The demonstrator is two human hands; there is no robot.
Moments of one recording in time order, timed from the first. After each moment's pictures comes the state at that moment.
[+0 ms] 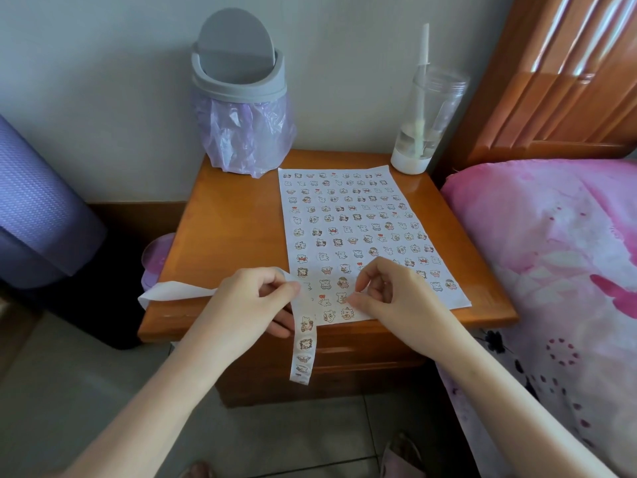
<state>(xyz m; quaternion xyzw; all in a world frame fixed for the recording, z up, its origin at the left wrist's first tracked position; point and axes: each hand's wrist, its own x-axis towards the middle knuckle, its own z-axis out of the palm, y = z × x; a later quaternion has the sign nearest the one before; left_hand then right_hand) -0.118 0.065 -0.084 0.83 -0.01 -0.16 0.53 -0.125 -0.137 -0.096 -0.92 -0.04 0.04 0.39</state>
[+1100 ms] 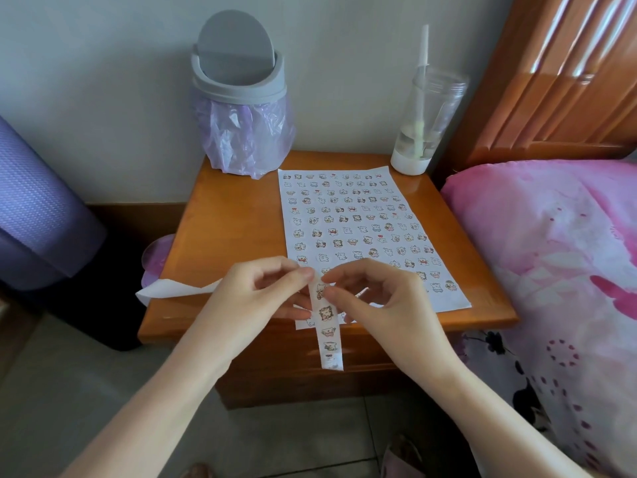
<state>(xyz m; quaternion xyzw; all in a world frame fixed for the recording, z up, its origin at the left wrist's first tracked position) -0.124 0.061 -0.071 0.74 -0.04 -0.15 0.65 -0.145 -0.110 -0.082 -0.83 -0.09 -0.03 0.56</state>
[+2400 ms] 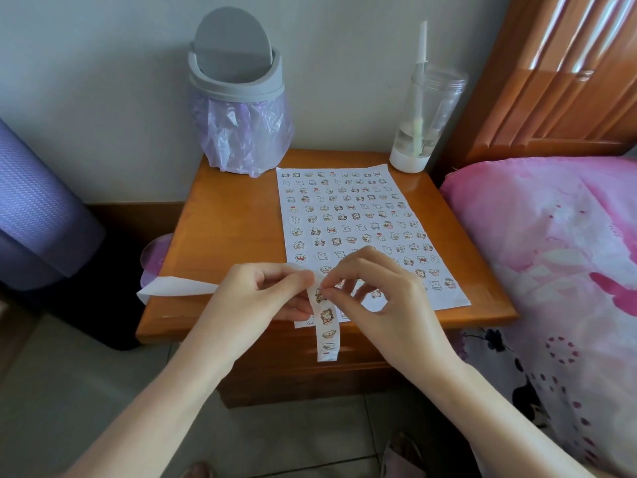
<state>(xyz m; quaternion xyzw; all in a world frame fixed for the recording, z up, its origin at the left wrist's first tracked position) -0.124 0.057 -0.073 0.74 -0.01 -0.15 0.65 -0.142 -0.110 -0.085 -0.87 -0.19 -0.15 0.43</state>
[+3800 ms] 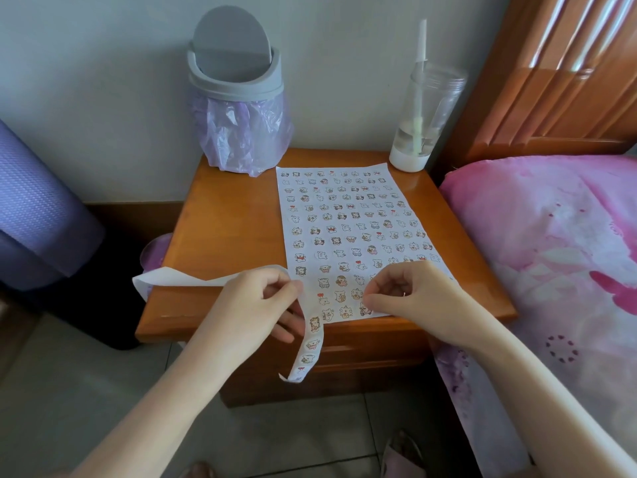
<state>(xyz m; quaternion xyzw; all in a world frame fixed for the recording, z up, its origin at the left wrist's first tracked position) -0.121 0.060 -0.088 0.82 -0.03 -0.15 0.55 -0.125 -0.156 -0.081 -0.90 -0.04 0.09 0.42</state>
